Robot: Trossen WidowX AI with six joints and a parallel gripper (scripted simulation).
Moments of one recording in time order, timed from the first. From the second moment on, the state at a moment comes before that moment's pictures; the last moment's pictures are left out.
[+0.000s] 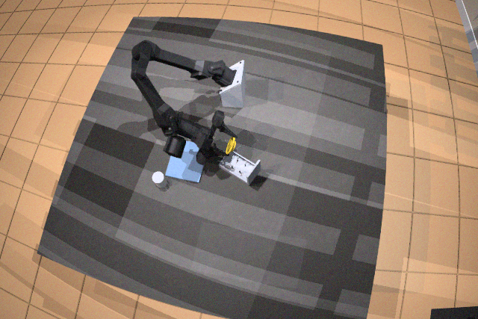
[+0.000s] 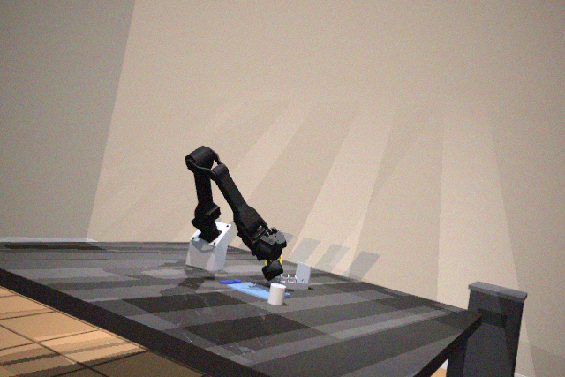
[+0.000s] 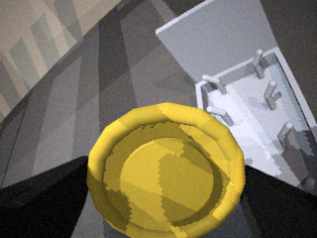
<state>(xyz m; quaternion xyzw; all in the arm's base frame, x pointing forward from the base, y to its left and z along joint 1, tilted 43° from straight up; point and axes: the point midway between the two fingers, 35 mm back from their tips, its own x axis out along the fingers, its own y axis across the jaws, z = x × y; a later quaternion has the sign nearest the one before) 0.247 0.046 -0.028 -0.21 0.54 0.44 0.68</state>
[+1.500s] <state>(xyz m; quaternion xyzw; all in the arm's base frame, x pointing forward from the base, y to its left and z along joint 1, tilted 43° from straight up) 0.262 0.030 -0.028 -0.39 0.21 0.54 0.72</state>
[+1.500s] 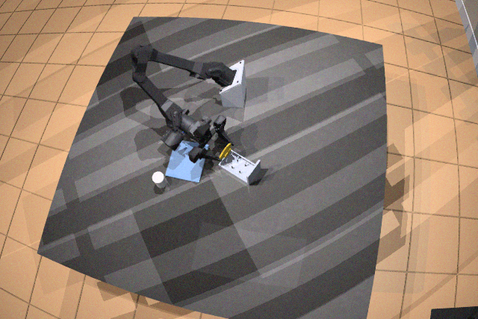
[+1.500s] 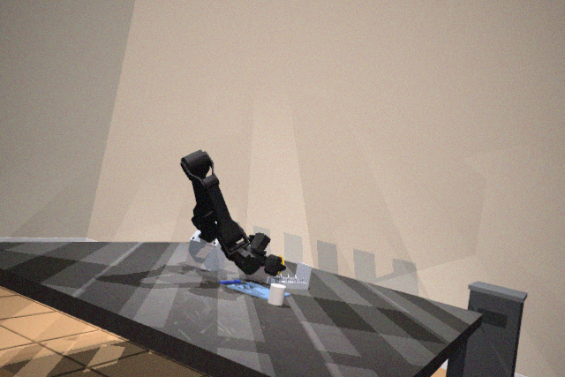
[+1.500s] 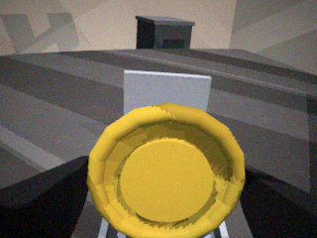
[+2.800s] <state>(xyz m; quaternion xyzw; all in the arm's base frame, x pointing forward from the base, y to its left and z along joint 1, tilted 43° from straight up) 0.276 0.038 -0.054 -0.39 0.20 0.54 0.72</state>
